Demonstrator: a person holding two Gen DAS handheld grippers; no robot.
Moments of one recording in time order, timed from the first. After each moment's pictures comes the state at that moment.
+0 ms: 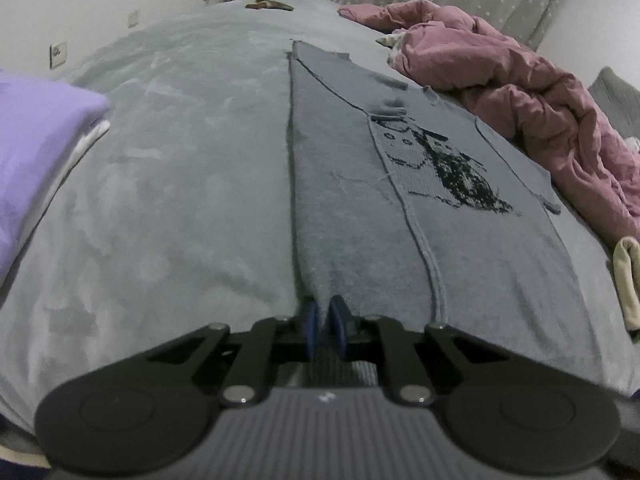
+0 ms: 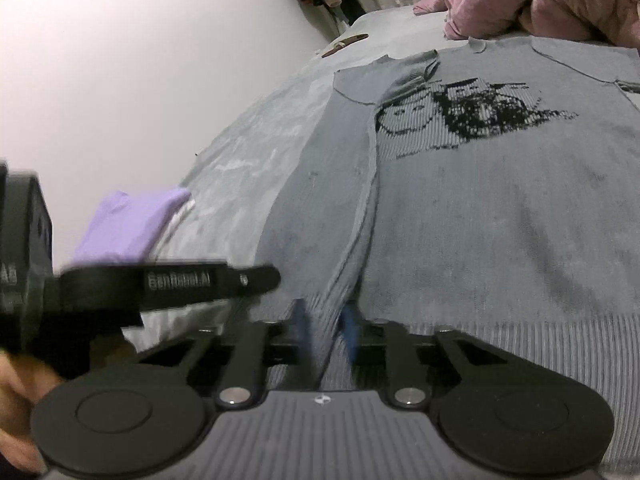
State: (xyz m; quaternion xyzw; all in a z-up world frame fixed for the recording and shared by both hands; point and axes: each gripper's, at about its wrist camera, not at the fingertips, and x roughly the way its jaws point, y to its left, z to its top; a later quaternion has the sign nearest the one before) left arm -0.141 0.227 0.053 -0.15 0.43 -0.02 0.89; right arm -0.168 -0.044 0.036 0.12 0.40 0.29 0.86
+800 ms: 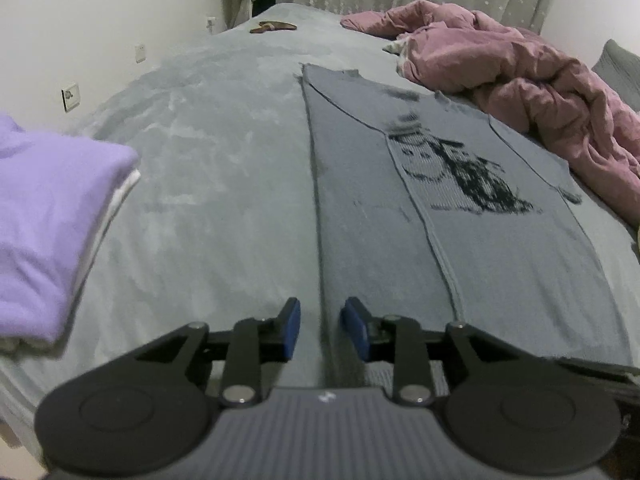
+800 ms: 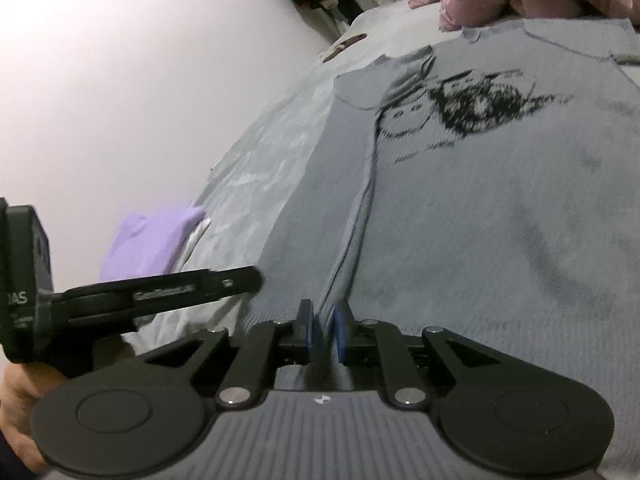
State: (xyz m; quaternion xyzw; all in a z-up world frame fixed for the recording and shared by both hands) left arm -0.134 0.228 0.073 -0.07 0.42 0.01 0.90; right arm -0.155 -0.065 0.040 0.18 0.40 0.31 0.84
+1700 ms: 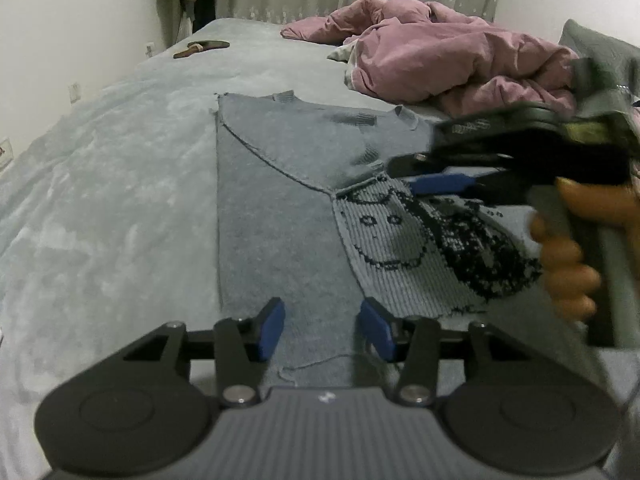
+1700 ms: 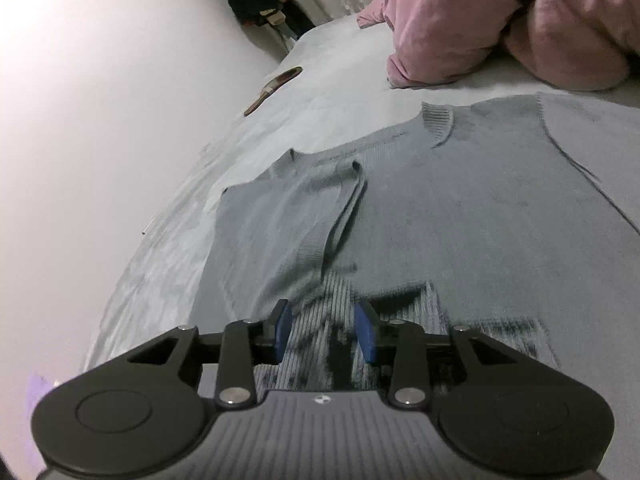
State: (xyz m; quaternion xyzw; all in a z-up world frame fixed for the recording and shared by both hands) left arm -0.004 0.193 0.047 -0.04 0.40 -0.07 0.91; right arm 0.129 -0.049 0.035 0.19 0.42 0.25 0.85
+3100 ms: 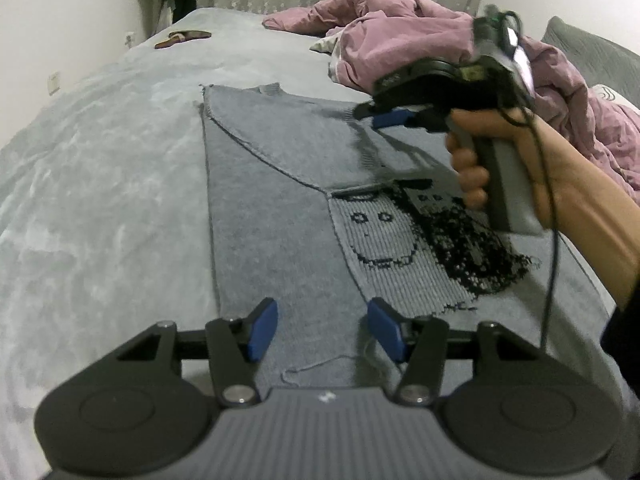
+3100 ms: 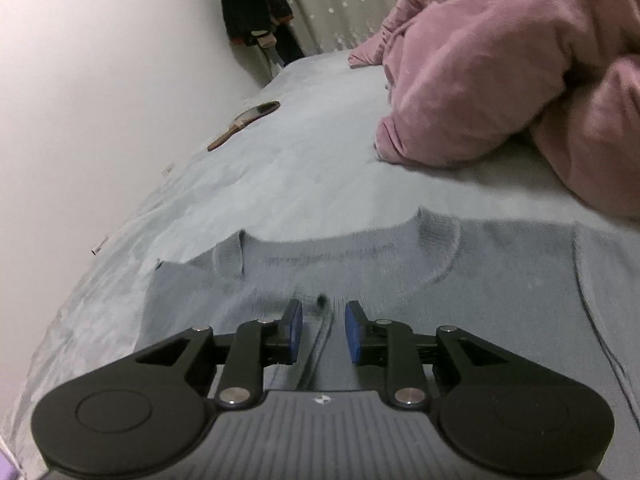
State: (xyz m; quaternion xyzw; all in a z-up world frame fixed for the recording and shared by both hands) left arm 0.000 0.203 0.046 -0.05 0.41 -0.11 0.90; right arm 0.226 -0.007 0.040 0.10 0.37 0.21 0.90
